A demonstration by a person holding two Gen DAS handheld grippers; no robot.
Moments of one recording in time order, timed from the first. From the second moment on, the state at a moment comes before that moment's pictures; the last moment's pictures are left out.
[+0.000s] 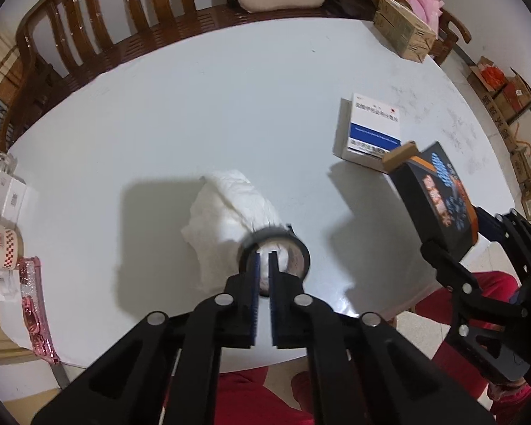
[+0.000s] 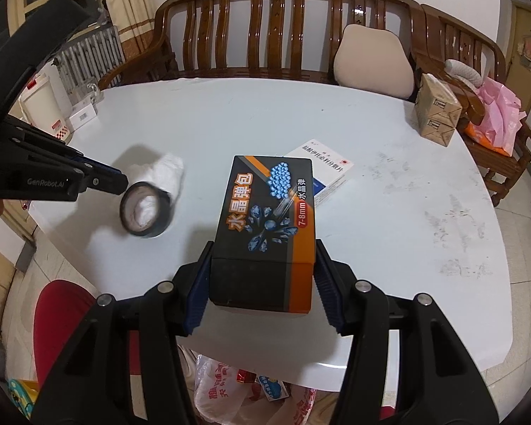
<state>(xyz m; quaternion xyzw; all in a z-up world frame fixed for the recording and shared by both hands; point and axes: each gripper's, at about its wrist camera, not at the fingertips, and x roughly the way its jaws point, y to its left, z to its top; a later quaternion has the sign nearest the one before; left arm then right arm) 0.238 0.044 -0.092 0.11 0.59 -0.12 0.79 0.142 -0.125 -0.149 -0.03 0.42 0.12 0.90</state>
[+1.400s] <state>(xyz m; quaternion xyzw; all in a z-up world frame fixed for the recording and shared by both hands) 0.244 0.043 -0.099 0.11 0.59 -0.11 0.79 0.138 -0.132 -0.150 -0.02 0.42 0.12 0.90</state>
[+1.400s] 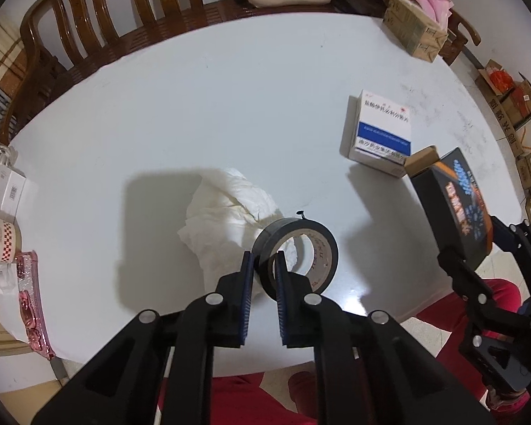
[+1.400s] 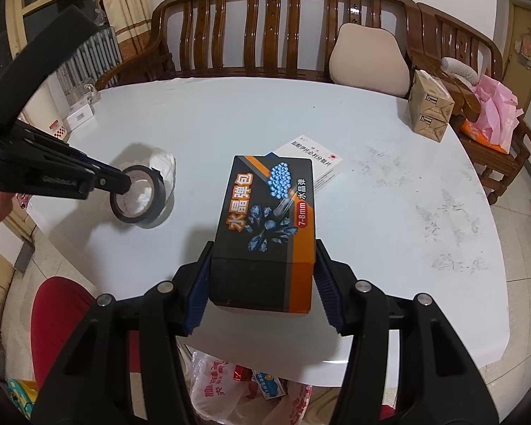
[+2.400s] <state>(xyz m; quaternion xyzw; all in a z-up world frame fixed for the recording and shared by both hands) 0.109 0.024 -0.022 0.11 0.49 -0.16 0.85 0.029 -0.145 -0.056 -0.09 0.35 0.12 0.92</state>
